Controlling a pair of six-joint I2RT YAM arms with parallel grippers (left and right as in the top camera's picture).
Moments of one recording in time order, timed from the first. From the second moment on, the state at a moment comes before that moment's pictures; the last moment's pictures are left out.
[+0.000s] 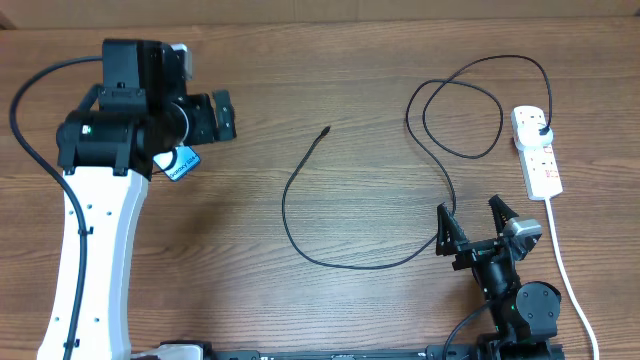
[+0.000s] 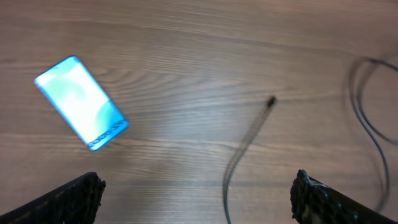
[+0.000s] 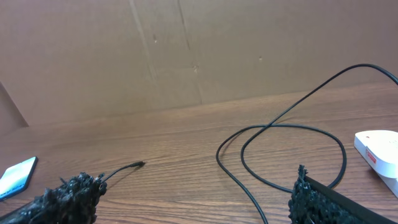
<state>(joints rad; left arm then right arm) -0.05 1.48 1.62 -1.09 0.08 -0.23 0.07 0.01 0.02 -0.02 -0.14 0.23</state>
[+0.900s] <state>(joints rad) 0.16 1.94 1.63 -1.08 -0.07 -0.50 0.07 0.01 0.02 -0.02 -0.14 0.23</state>
